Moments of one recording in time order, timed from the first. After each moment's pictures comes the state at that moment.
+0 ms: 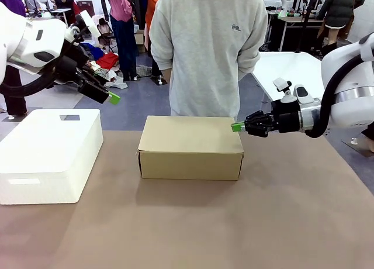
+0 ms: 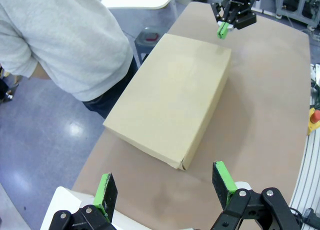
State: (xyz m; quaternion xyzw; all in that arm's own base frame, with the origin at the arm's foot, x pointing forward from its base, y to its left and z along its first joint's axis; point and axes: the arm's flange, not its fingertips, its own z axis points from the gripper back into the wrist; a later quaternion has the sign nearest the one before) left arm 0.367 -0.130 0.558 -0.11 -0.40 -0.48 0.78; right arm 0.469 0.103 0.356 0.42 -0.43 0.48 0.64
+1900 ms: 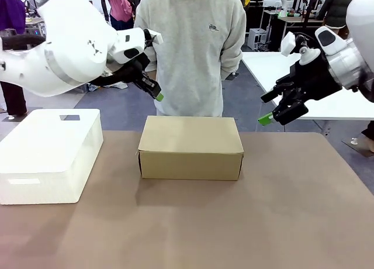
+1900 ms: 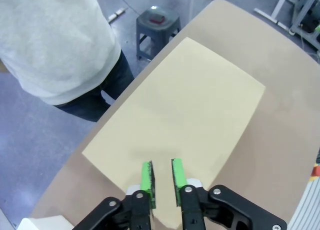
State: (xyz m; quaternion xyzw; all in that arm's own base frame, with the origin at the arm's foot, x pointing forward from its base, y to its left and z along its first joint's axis) left arm 0.480 -0.246 0.520 -0.13 -0.32 -0.39 0.85; right arm 0.364 0.115 0.517 0.17 -0.36 0.56 0.73
